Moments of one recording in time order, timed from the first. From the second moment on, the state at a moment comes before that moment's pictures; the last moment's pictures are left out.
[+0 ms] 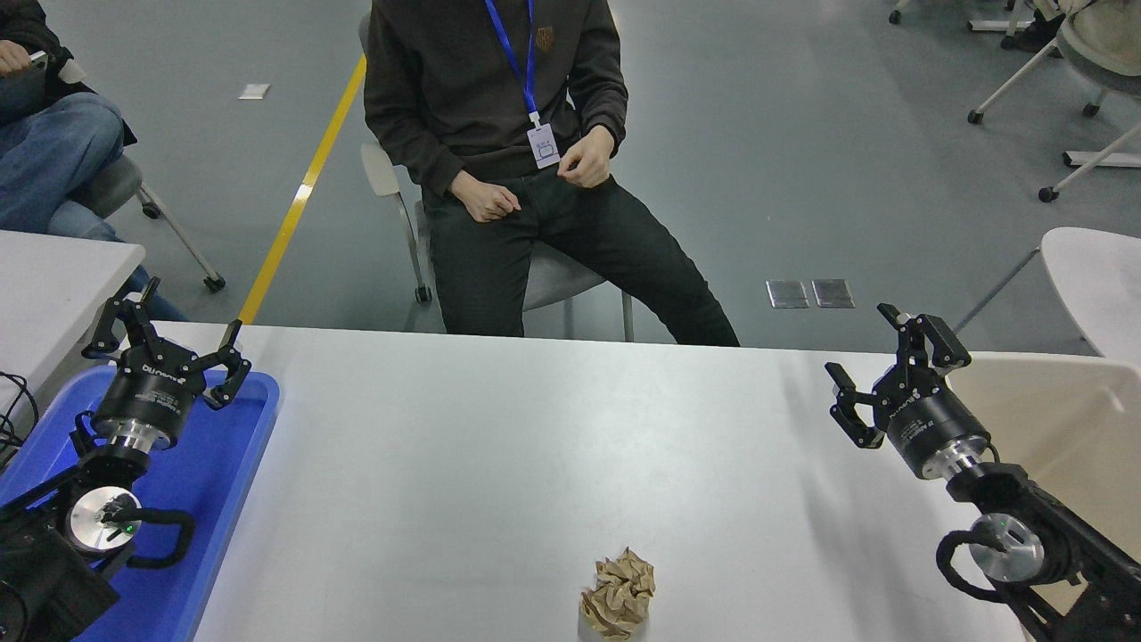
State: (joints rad) left arm -0.56 0.46 -0.60 -0.39 -0.23 -0.70 -0.59; right arm 0.29 -0.46 1.00 1.10 -0.41 0.14 0.28
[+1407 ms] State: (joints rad) left arm -0.56 0.46 -0.60 -0.39 -0.23 -0.70 -0.59; right arm 0.19 -0.85 0.99 1.64 -0.65 0.36 -0.07
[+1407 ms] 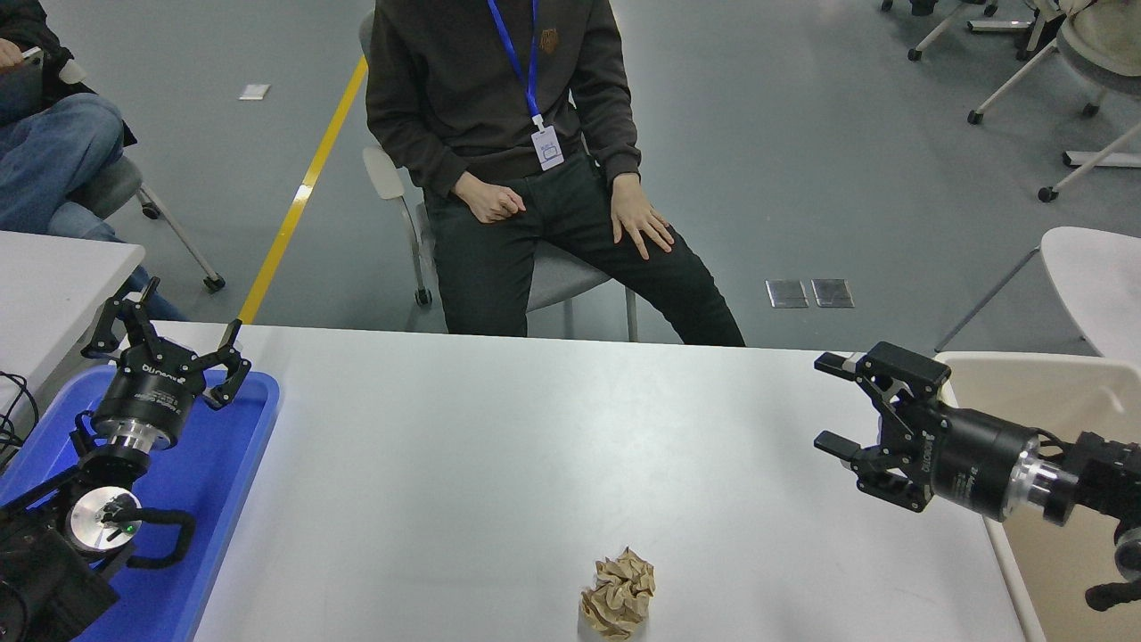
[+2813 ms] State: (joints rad) left arm -0.56 0.46 -0.60 -0.39 -0.23 -0.70 -0.59; right arm 0.79 -0.65 0.45 1.71 -1.25 0.67 -0.37
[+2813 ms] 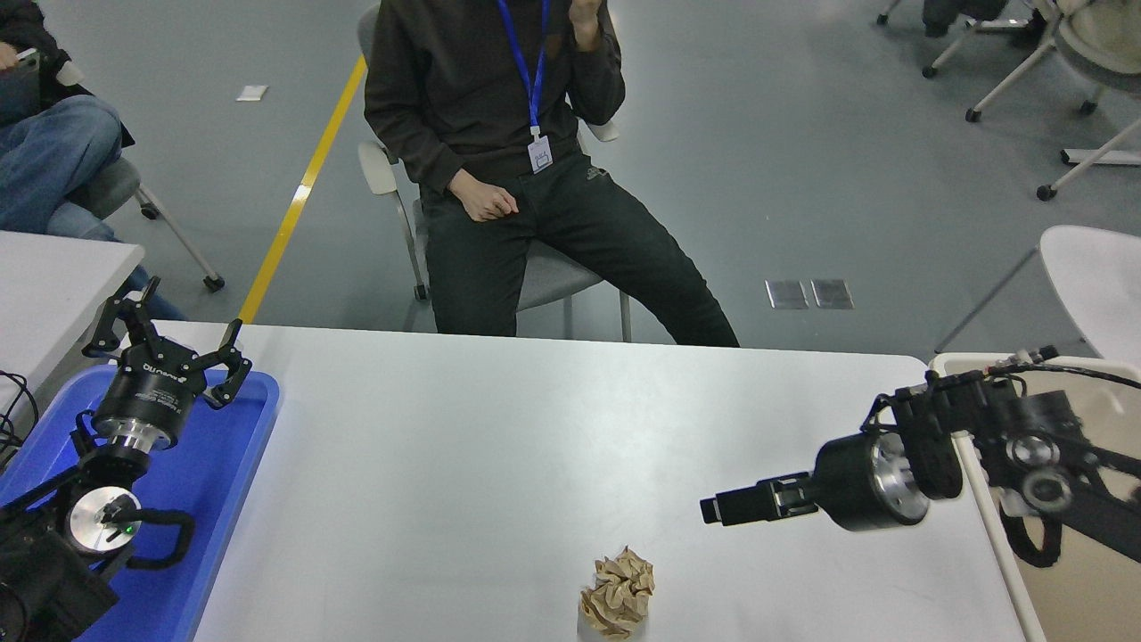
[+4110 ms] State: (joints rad) left arm -0.56 0.46 -0.60 -0.39 -0.23 -0.70 -0.59; right arm 0.86 -0.18 0.14 1.33 -1.49 0.64 -0.38
